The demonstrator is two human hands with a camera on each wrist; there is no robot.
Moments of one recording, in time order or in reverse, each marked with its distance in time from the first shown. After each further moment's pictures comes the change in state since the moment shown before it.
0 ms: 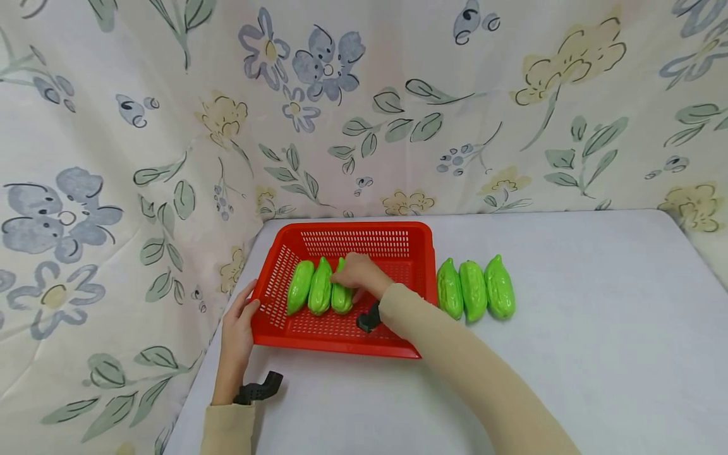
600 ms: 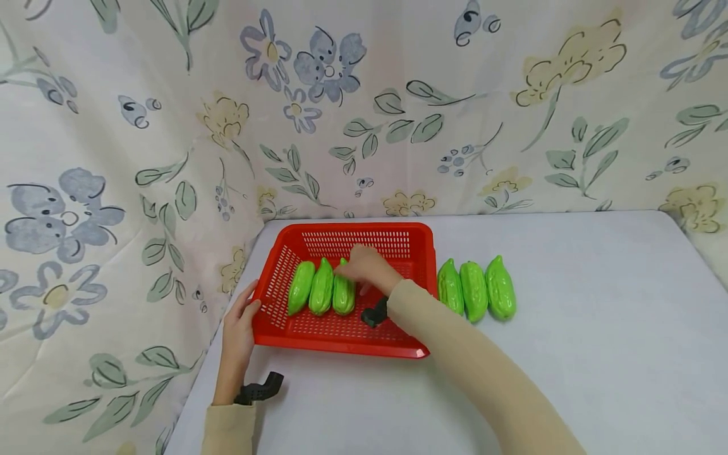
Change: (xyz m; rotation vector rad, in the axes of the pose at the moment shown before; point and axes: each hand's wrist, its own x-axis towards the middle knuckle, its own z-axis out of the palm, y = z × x) left_hand 0.000 0.001 0.000 0.002 -0.007 -0.012; right_hand -0.012 0.004 -0.020 0.019 0.041 -0.053
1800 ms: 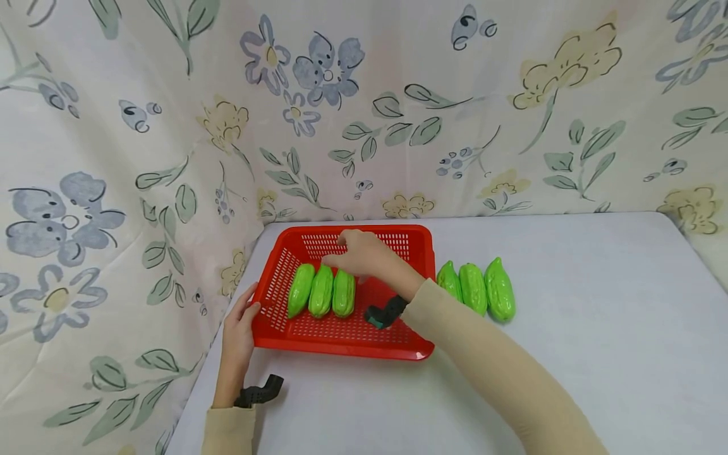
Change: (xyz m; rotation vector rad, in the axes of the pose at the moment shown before) left_hand -0.001 -0.001 0.001 0.006 0.014 0.008; right_hand -0.060 -0.038 -0.045 -0.107 0.014 -0.195
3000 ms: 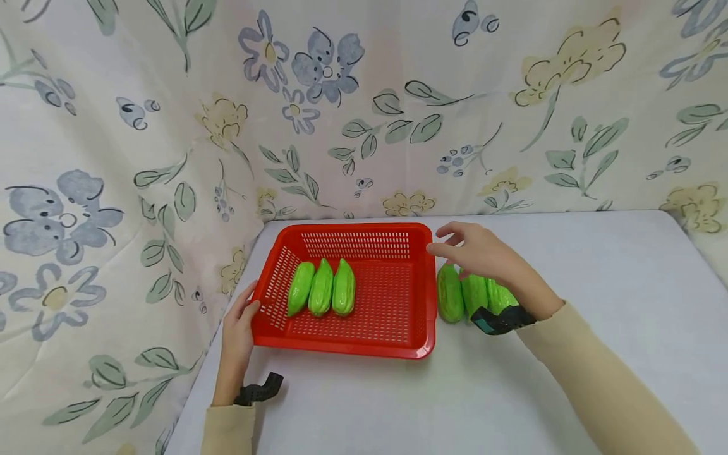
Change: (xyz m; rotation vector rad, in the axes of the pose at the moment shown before) left_hand 0.001 0.002 -0.001 -0.026 -0.017 -0.009; right_hand -0.091 0.122 -0.084 0.091 0.108 0.033
